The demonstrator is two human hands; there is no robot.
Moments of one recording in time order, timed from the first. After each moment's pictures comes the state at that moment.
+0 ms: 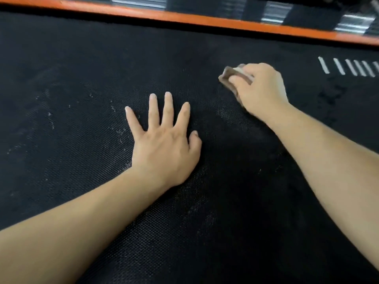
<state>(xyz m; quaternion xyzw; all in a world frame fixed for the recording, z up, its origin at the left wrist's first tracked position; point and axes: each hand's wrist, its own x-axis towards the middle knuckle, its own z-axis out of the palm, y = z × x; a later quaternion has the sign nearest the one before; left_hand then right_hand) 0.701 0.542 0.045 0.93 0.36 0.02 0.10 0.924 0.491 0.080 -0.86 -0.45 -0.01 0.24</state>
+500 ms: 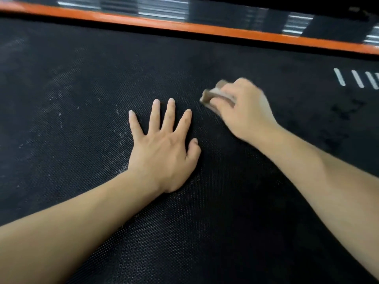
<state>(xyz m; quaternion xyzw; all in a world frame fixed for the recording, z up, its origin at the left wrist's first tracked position) 0.706 0.541 0.047 0.92 0.38 0.00 0.08 0.917 0.497 0.060 -0.80 -0.56 0.02 0.24</state>
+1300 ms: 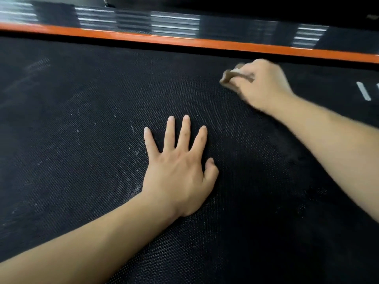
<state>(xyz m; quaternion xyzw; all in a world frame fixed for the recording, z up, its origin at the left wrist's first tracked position) 0.707 0.540 0.048 0.93 0.37 0.02 0.09 0.974 0.564 0.074 -0.80 -0.54 0.02 0.25</state>
